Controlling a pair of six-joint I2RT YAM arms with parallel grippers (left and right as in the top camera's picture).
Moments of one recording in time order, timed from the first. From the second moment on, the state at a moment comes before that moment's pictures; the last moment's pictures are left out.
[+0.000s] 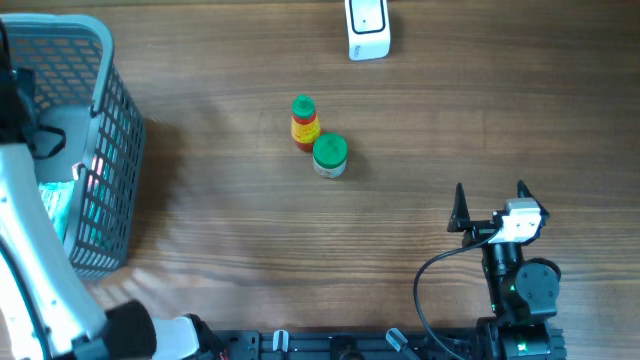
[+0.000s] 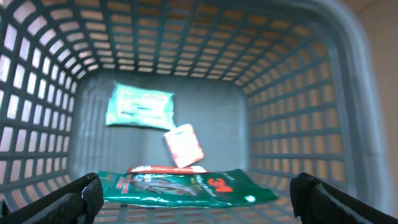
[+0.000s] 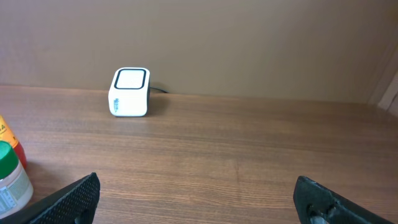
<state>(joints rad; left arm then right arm) 0.37 1.58 2.03 -1.48 -0.49 -1.12 0.07 0.07 0.01 0.00 0.04 -0.05</state>
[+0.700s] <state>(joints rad) 0.51 1.83 2.03 -1.51 -0.43 -1.45 0.07 0.07 0.01 0.00 0.04 -0.05</state>
